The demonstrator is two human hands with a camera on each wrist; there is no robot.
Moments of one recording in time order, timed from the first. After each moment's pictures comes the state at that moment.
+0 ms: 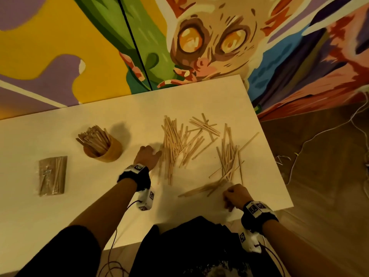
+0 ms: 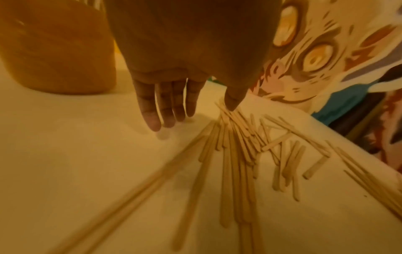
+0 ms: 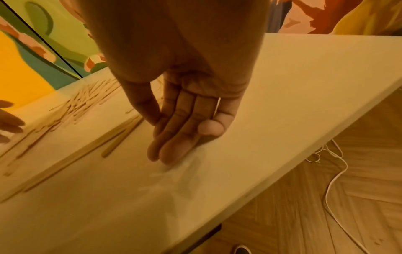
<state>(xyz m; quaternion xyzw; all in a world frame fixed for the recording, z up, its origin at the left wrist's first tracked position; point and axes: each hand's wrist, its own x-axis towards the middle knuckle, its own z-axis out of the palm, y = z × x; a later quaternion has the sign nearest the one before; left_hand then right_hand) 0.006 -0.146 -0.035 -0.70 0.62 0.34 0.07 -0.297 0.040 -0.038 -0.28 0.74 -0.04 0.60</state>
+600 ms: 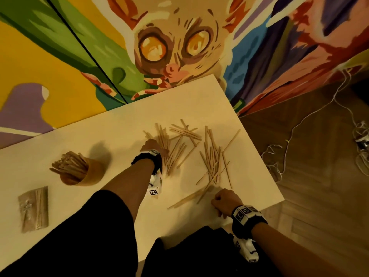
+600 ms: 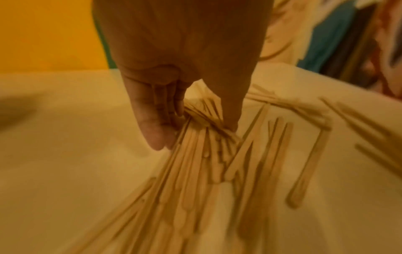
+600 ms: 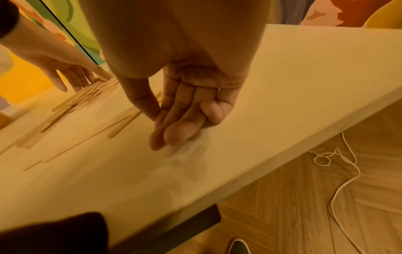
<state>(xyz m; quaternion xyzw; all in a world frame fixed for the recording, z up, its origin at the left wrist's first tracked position) -0.108 -0.211 -0.041 -0.68 0.64 0.29 0.20 -0.300 0.046 -0.036 -0.36 0.73 0.01 0.58</state>
